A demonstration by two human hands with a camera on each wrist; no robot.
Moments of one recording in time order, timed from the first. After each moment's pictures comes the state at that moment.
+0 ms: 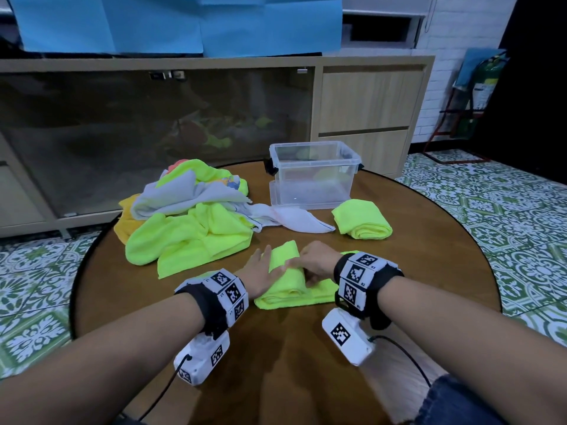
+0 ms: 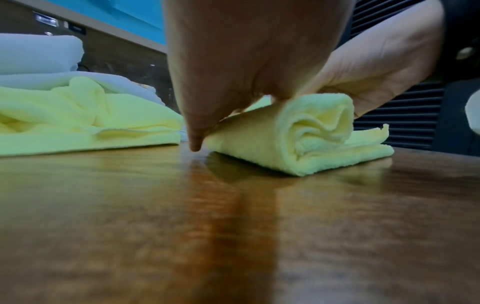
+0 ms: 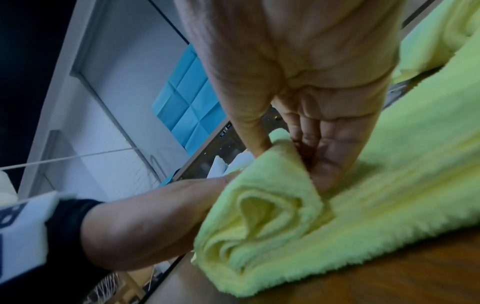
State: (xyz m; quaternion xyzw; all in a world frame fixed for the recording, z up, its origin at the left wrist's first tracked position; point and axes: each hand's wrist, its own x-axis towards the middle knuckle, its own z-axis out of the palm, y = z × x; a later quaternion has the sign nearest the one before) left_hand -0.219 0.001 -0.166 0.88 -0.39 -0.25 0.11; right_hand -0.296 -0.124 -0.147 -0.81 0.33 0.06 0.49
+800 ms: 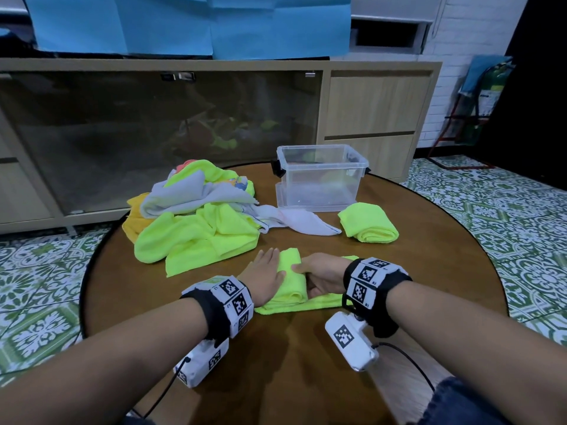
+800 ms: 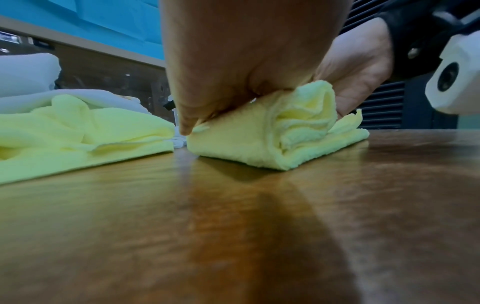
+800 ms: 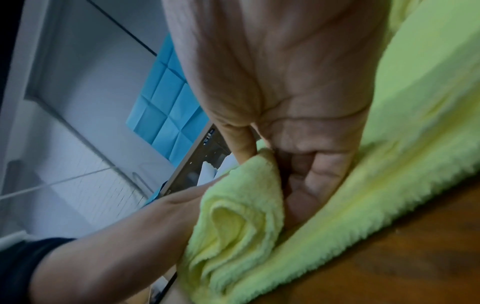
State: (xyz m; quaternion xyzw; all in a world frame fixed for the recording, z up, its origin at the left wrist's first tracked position) left_hand -0.221 0.009 -0.168 0.88 -0.44 -0.19 0.04; right_hand -0.299 -0.117 -0.157 -0.67 0.29 0.15 0.66
